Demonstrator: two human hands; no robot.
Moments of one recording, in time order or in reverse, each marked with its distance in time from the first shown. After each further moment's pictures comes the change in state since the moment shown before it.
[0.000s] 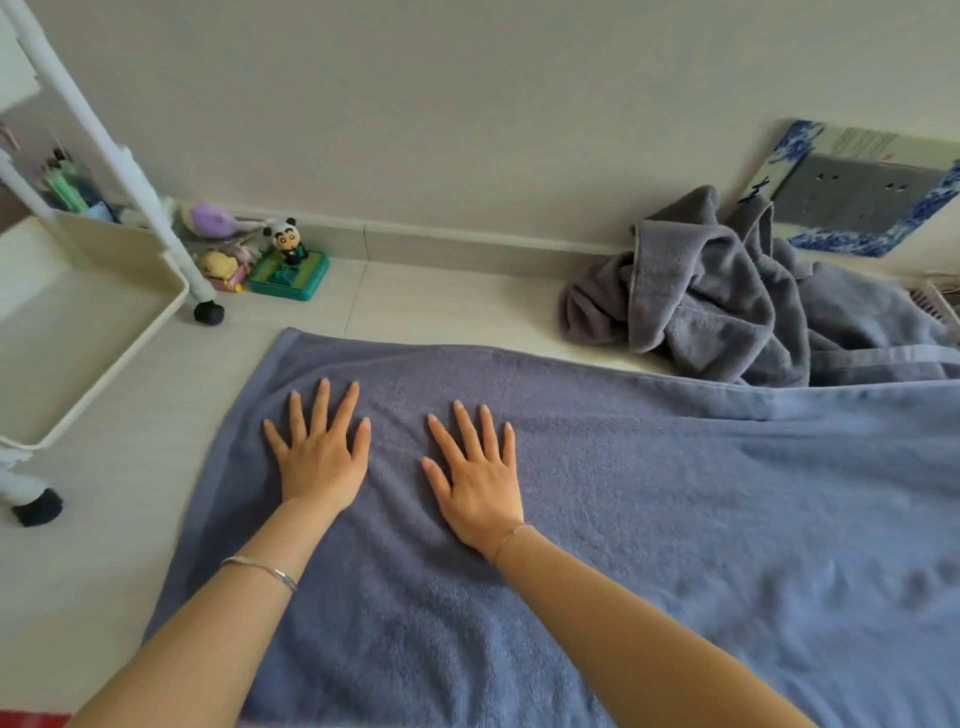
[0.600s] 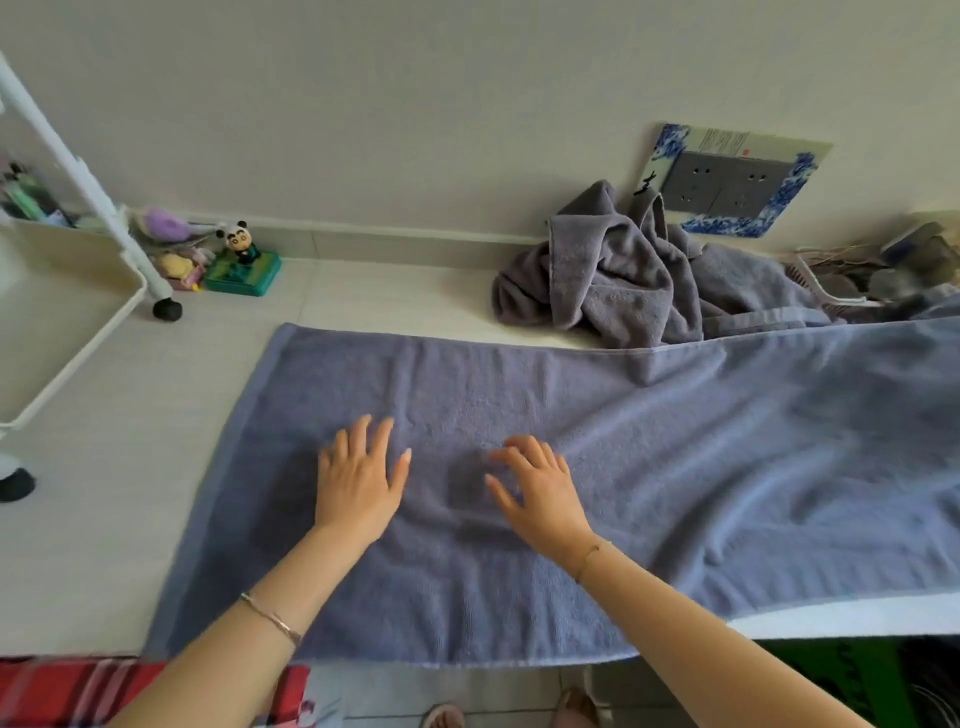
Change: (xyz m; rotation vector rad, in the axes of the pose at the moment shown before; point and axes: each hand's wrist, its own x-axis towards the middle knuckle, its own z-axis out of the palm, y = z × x) left_hand -0.102 0.074 -0.010 -0.023 0.044 0.298; right_hand -0.117 0.089 -0.049 0.175 0.199 0.036
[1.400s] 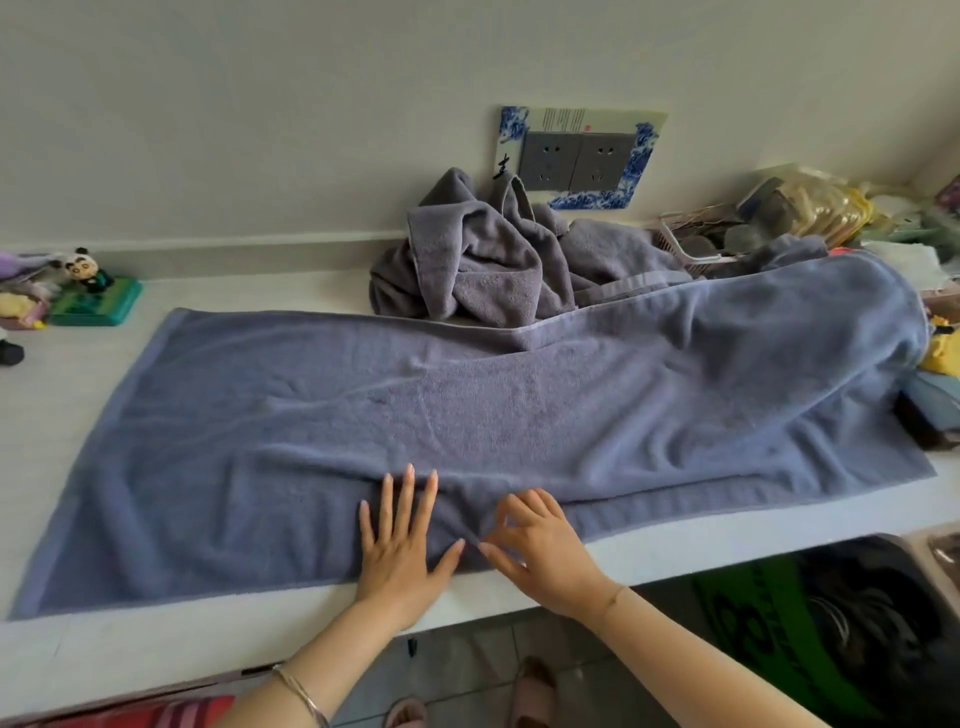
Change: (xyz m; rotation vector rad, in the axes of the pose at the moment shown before) left_hand -0.067 0.149 0.067 -0.040 -0.224 0.219; right_hand -0.106 0.094 -0.067 -0.108 0.003 -0.187
